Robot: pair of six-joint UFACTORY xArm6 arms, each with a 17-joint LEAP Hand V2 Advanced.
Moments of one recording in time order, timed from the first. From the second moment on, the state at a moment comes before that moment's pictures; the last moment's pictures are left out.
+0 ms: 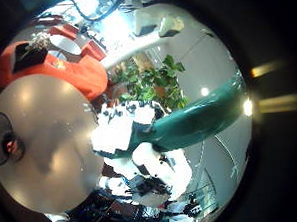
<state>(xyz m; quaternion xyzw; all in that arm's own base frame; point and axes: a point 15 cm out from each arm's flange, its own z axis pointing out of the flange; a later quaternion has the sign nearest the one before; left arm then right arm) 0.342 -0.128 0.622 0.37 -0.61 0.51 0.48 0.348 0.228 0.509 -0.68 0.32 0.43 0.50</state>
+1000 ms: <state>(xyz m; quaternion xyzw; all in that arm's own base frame) 0.369 -0.127 0.644 0.39 -0.58 0.56 0.44 0.372 0.222 0.481 -0.65 0.38 0.43 0.50</state>
